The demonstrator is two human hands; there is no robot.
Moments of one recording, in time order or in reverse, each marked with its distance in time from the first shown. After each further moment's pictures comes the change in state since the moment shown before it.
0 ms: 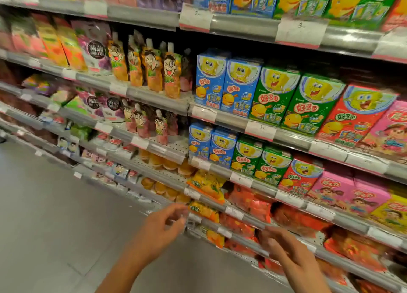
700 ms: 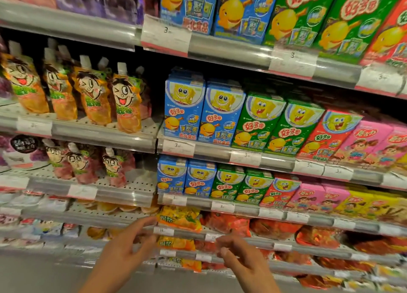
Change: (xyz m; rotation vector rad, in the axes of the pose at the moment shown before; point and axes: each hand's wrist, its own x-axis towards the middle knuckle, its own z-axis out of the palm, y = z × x) left_hand 0.153 -0.039 -0.088 0.069 -0.166 0.219; right_hand 0.087 -0.083 0.105 0.017 0.074 0.089
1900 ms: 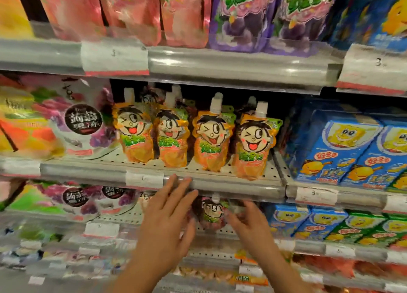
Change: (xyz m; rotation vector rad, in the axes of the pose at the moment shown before) left_hand 0.137 -0.077 -0.230 0.569 0.295 0.608; right_hand 0.233 -0.169 0.227 -0.070 0.206 -0.121
